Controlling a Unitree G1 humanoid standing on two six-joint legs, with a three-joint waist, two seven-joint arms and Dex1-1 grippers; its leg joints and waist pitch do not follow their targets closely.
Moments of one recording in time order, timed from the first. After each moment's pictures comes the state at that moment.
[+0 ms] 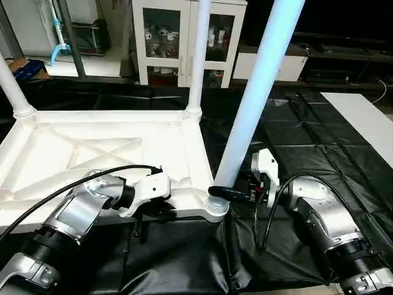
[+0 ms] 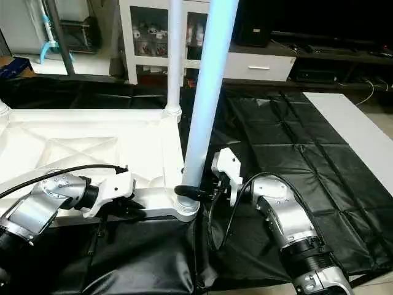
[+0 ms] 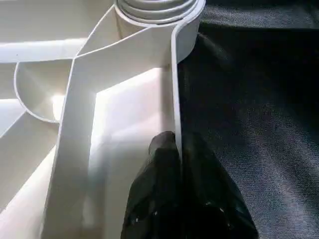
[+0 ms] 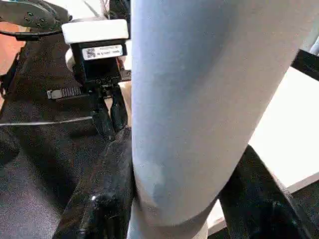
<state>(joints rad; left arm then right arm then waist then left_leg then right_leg) -0.43 0.57 -0.39 0.30 0.03 0.17 -1.25 -0.38 -0.37 0.22 0.34 0.30 0.04 1.11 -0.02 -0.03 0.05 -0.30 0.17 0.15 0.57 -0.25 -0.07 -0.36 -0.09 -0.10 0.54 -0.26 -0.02</state>
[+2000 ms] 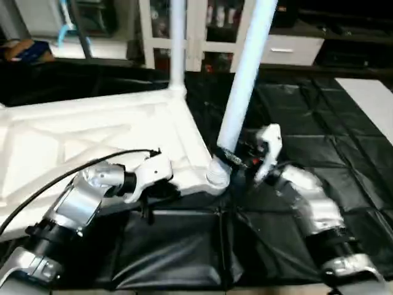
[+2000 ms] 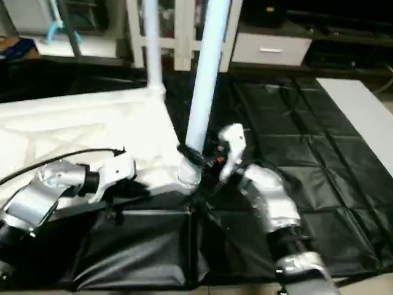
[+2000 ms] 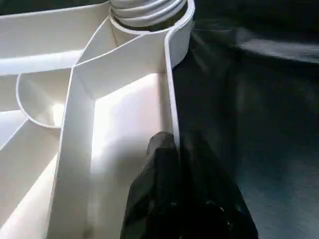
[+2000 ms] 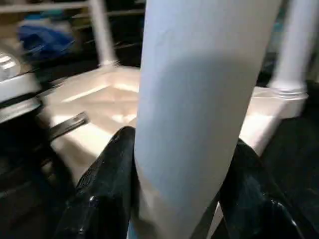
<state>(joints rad) -0.46 0.56 -0.34 0.24 -0.01 0.23 -1.16 -0.47 -0.28 0.13 0.49 0.44 0.01 0.94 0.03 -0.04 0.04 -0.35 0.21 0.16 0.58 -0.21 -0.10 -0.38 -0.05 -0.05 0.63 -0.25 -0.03</state>
